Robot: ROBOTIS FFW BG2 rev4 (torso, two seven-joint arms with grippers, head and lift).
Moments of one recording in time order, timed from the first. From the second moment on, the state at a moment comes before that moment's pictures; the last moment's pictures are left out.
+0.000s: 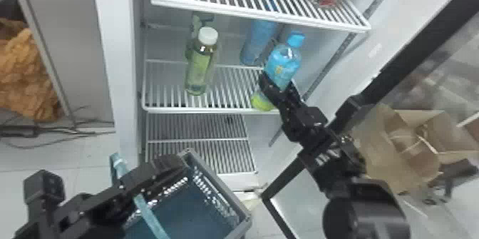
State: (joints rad) left arm 0.39 0.02 0.07 -1.74 1.57 1.22 -0.55; right arm 0.36 -0.16 -0.21 -1.96 -0.37 0.15 0.40
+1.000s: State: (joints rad) left arm 0.39 0.01 0.07 -1.74 1.56 1.22 -0.55; right arm 0.61 -0.15 -0.21 -2.34 -0.53 0.53 0.52
